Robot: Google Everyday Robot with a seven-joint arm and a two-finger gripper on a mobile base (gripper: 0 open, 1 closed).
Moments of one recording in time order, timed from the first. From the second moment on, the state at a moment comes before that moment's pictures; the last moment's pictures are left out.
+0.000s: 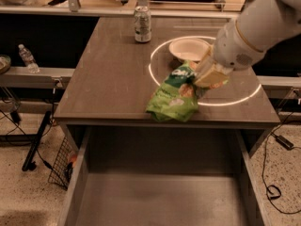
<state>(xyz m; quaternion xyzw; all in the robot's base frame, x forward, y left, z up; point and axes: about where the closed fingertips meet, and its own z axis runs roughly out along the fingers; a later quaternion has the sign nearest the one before) 0.527 -0.122 0.920 -0.67 0.69 0.07 0.26</state>
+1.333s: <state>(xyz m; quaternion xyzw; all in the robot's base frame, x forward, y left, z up) 0.370 -0.193 0.884 -0.59 0.77 0.09 0.22</state>
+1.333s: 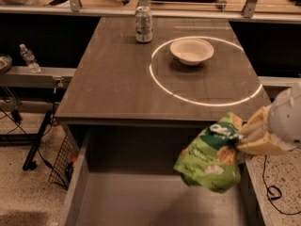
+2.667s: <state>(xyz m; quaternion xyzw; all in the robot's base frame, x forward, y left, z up) 0.361 -0.179 0.736 -0.58 0.78 0.14 0.18</state>
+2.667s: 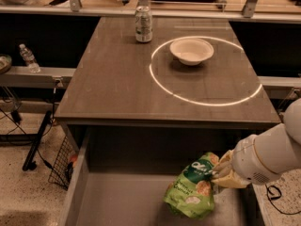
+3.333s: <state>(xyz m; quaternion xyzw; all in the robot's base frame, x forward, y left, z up) 0.374 -0.170 0.722 -0.58 0.78 0.14 0.19</state>
